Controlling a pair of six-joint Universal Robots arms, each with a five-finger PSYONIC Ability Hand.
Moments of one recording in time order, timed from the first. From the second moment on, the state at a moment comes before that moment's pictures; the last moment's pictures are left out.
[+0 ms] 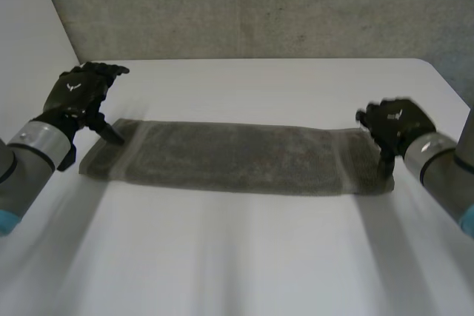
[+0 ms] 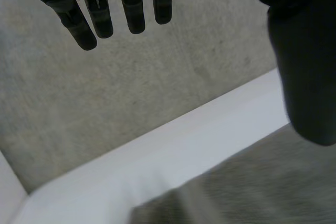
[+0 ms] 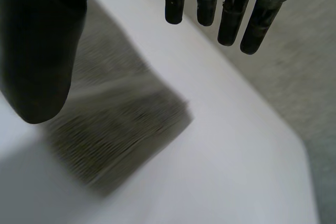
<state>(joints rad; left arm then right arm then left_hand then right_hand) 4.63 -1.88 -1.71 3.57 -1.22 3.21 1.82 -1.22 1.55 0.03 1.49 2.59 0.28 0.27 0.26 0.29 0.23 0.23 0.25 0.24 0.25 0.06</state>
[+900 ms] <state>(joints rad) 4.58 -1.83 -1.85 3.62 -1.22 3.12 1.91 -1.16 1.25 -0.05 1.38 2.35 0.28 0.27 0.26 0.29 0.23 1.31 1.29 1.34 1.33 1.16</state>
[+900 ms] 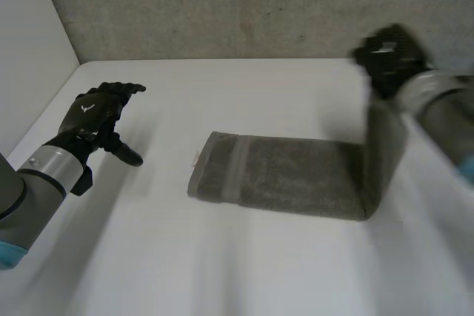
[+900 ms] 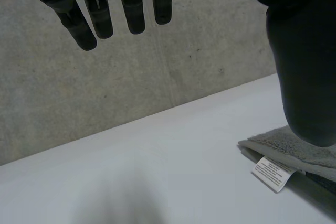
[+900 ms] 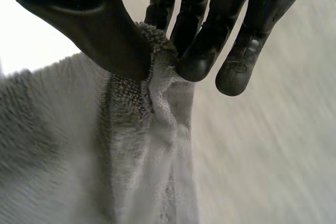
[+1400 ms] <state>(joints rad) 4.43 -1.92 -1.72 3.62 -1.23 3.12 2.14 -1.10 1.45 -0.09 1.54 2.60 0.28 0.27 0.26 0.29 0.23 0.23 0.25 0.24 0.25 0.05</state>
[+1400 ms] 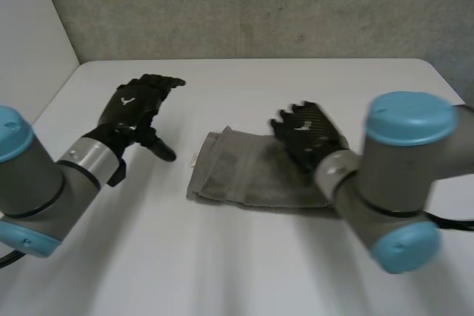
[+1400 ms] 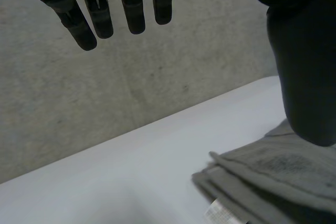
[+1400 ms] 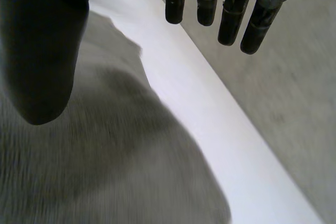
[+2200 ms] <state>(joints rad) 4.29 -1.96 -1.59 3.62 -1.33 3.11 2.00 -1.24 1.53 -0.10 1.34 2.44 0.28 0.27 0.26 0.29 0.23 1.28 1.23 1.33 1.33 1.13</state>
